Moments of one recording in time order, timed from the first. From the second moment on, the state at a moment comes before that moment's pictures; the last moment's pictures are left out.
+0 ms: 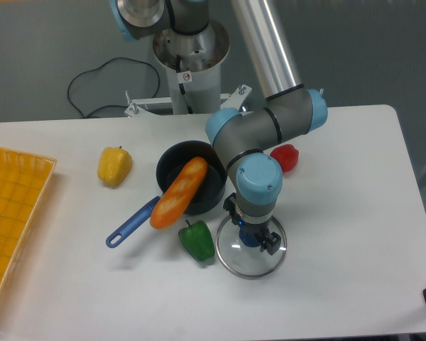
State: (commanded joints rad) arm 2.49 -2.12 -1.59 -1.02 1.58 1.26
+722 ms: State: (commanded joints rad) arm 2.49 -2.13 -1.59 -1.02 1.58 1.26
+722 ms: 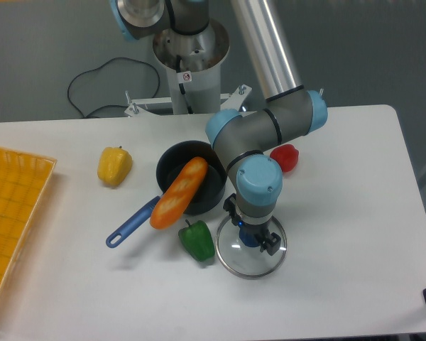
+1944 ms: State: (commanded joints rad) arm 2.49 -2.13 -1.58 -1.02 1.58 1.26
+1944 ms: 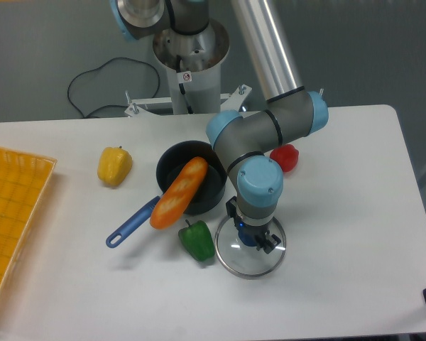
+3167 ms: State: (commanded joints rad) arm 2.51 -2.06 -1.51 -1.14 1.53 1.27
